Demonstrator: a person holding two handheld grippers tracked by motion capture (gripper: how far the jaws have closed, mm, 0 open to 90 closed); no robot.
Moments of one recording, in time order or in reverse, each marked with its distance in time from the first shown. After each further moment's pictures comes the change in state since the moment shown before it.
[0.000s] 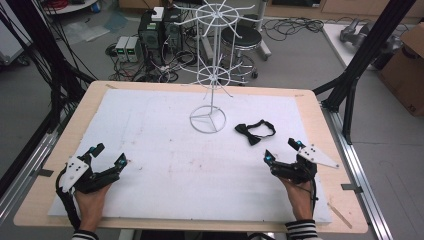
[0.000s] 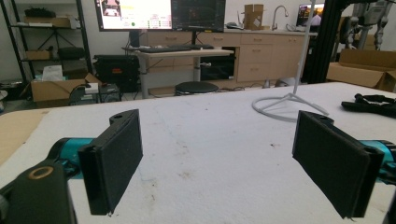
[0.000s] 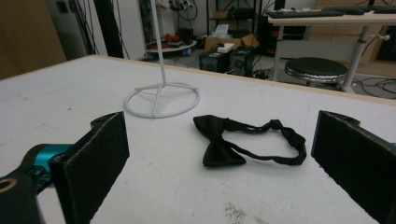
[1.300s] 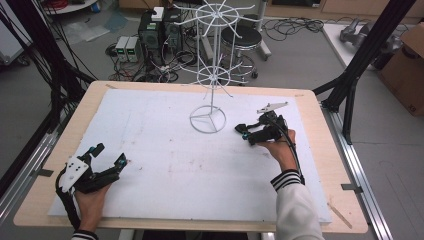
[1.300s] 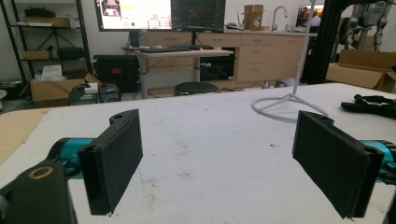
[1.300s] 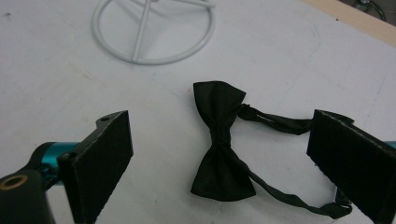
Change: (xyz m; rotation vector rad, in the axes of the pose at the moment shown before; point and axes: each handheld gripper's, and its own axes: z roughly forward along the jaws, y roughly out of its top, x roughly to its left) left arm 0.000 0.000 0.000 -0.001 -0.001 -0.003; right arm -0.005 0.054 0.129 0.583 0.081 -0.157
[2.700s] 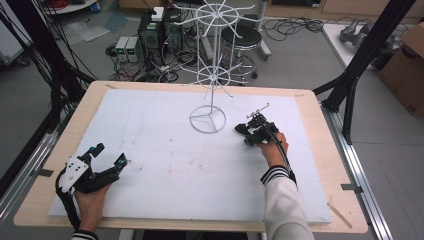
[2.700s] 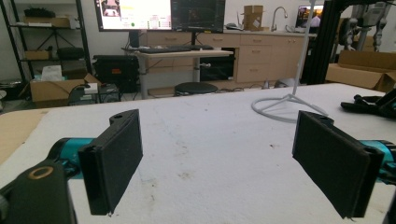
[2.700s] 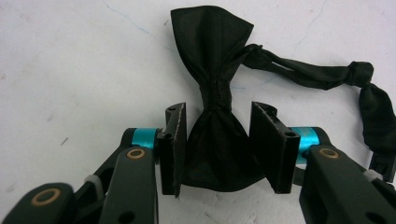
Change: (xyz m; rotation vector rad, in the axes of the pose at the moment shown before) left arm 0.000 0.000 0.000 -0.003 0.000 -0.002; right arm 0.003 -0.004 0.043 0.266 -0.071 0.004
